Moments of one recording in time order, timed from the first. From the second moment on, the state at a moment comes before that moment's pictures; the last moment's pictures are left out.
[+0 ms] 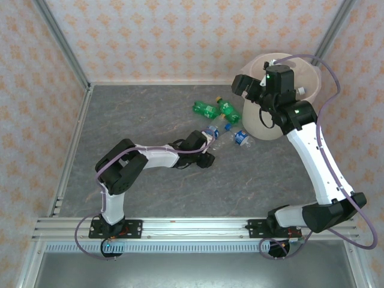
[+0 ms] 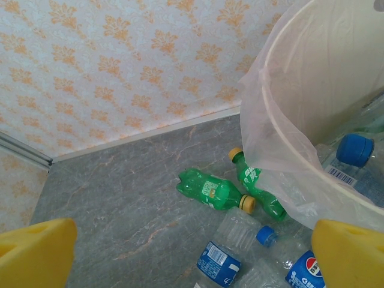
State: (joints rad) left arm -0.75 1.92 1.07 -0.02 0.09 -0.21; right arm 0.34 1.34 1.62 -0.74 0.07 0.51
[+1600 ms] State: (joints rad) left arm -0.80 1.37 0.99 0.04 -0.08 -0.38; right arm 0.34 1.35 1.46 -0.51 -0.40 0.71
